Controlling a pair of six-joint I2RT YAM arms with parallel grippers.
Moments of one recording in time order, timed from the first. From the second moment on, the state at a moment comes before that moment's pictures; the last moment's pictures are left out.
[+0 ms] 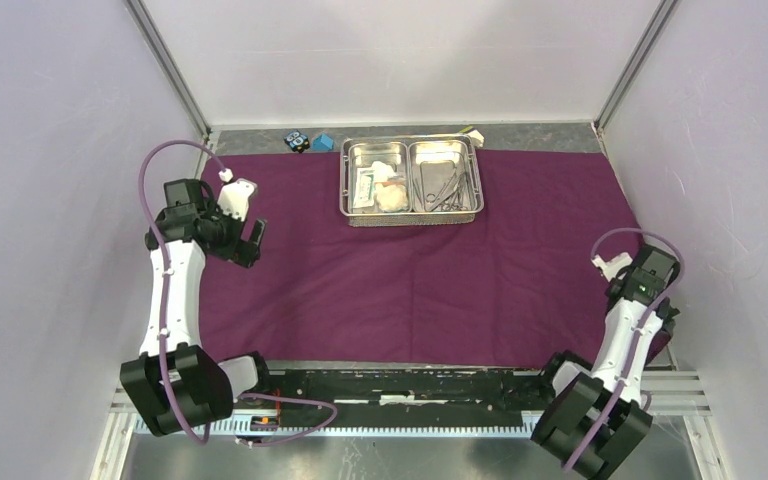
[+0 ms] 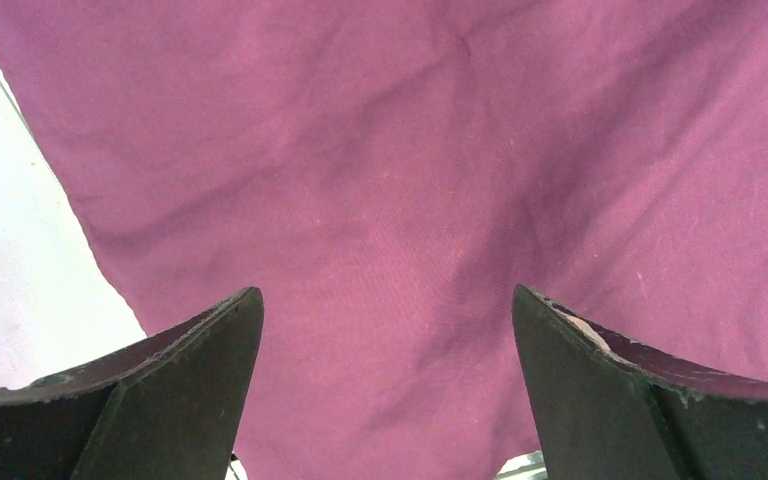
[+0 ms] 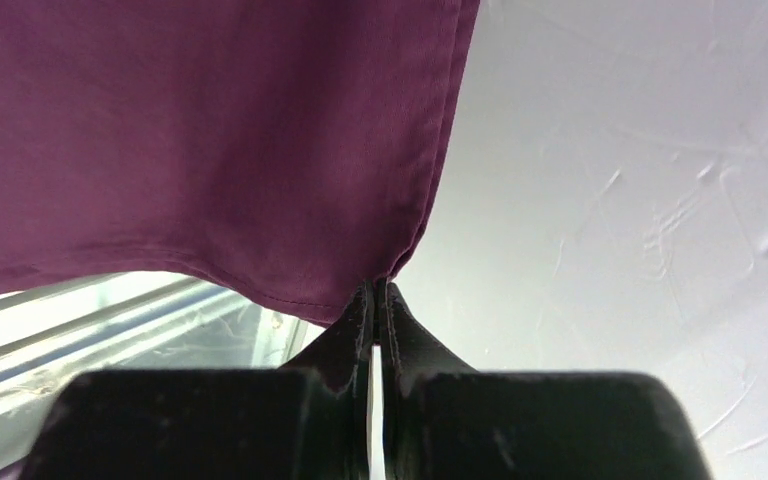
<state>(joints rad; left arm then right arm) 0.26 1.17 1.04 -0.88 0.29 0.61 -0.61 0.89 0.58 -0.68 0.46 -1.11</state>
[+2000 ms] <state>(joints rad) 0.65 1.58 0.88 -0.65 0.11 0.78 -0.14 1.14 0.53 -0.57 -0.13 -0.92</state>
